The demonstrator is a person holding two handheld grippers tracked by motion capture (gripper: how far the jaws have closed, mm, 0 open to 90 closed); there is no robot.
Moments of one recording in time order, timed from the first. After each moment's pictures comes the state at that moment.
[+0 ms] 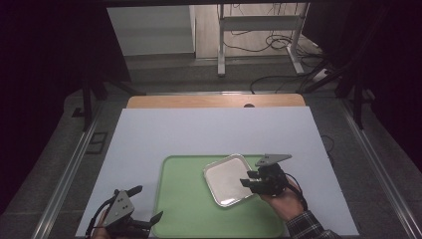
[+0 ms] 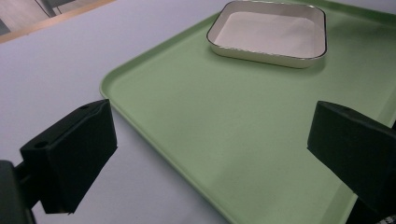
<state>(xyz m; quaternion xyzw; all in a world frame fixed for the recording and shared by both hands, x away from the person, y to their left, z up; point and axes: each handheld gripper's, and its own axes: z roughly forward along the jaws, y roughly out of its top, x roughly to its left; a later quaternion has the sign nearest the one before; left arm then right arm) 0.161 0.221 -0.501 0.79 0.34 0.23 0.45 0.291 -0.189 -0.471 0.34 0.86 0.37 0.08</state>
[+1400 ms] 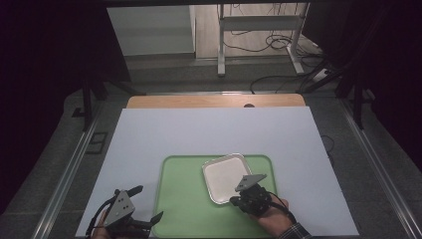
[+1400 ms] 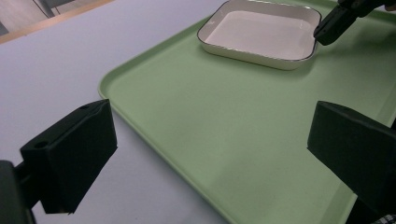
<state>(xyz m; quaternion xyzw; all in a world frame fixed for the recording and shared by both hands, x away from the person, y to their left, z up) 0.161 0.221 -0.501 0.79 0.34 0.22 0.45 0.254 -0.151 -0.503 0.25 0.91 0.31 0.05</state>
